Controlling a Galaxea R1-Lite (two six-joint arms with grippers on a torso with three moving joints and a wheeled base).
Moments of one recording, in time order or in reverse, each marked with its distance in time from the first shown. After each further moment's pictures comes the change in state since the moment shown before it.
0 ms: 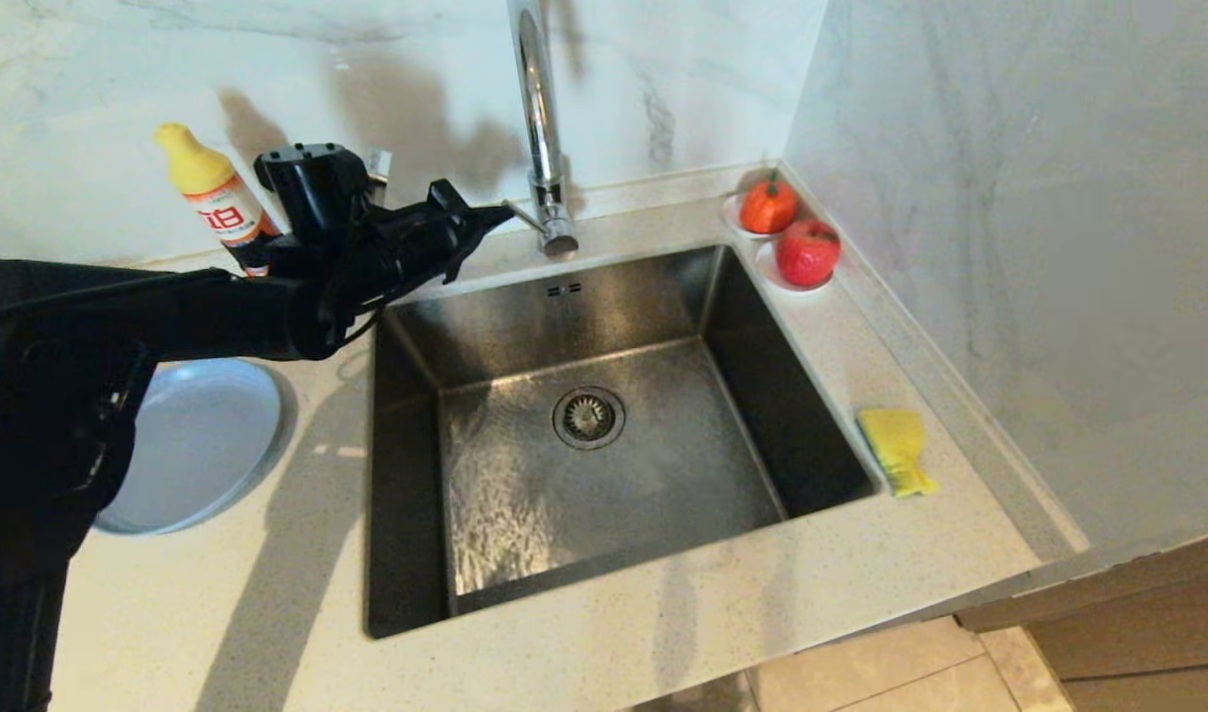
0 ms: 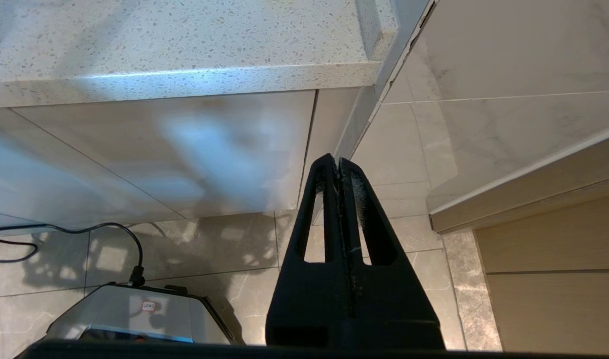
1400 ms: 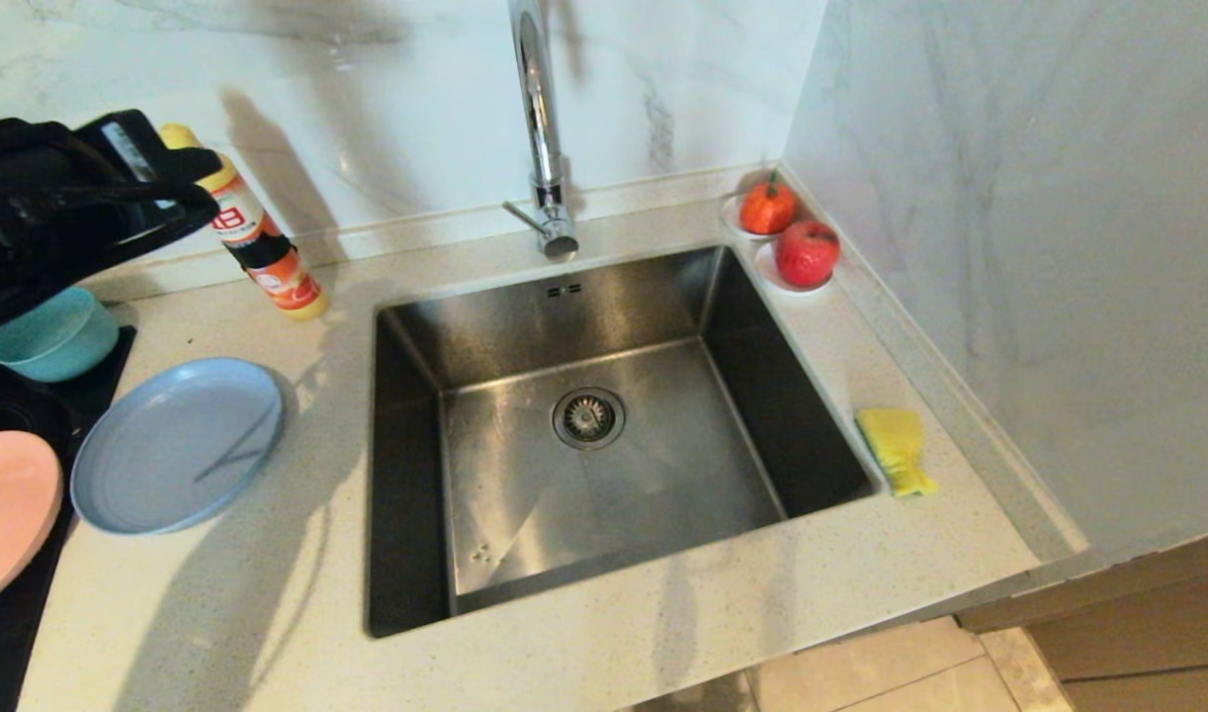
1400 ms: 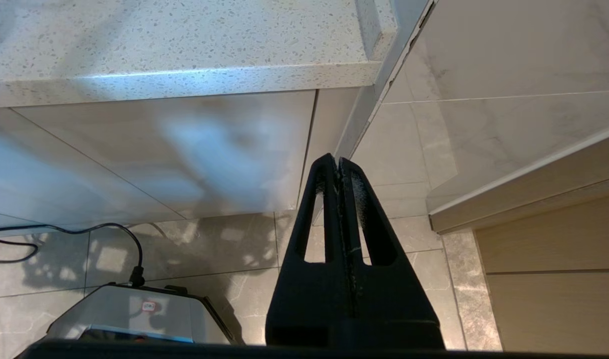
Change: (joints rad) left arm 0.030 -0.878 0.736 0.184 0.595 0.641; right arm 0.000 0.000 0.000 0.000 0.000 0.000
